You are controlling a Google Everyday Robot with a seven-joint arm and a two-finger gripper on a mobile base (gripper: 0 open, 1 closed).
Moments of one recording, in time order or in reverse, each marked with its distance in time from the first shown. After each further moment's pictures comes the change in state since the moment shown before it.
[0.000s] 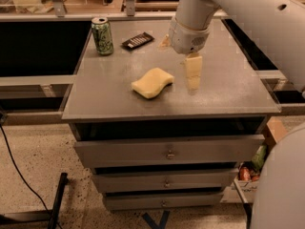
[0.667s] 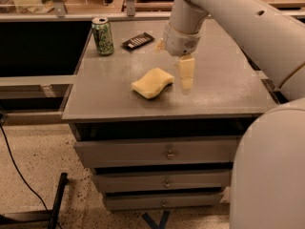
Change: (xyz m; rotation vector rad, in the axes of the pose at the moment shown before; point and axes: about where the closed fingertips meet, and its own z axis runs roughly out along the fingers) arm 0.002 -0.024 0.026 -0.014 -0.016 -0.025
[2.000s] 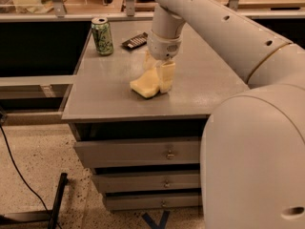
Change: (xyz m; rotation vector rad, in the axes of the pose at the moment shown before) arm -0.024 -0.033 0.040 -0.049 -0.022 -0.052
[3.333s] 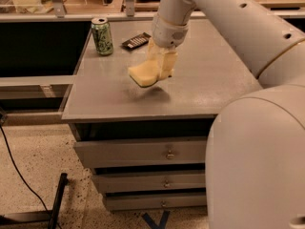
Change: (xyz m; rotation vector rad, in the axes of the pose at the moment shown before) arm -0.005 0.002 -0.046 0.064 -0.064 0.055
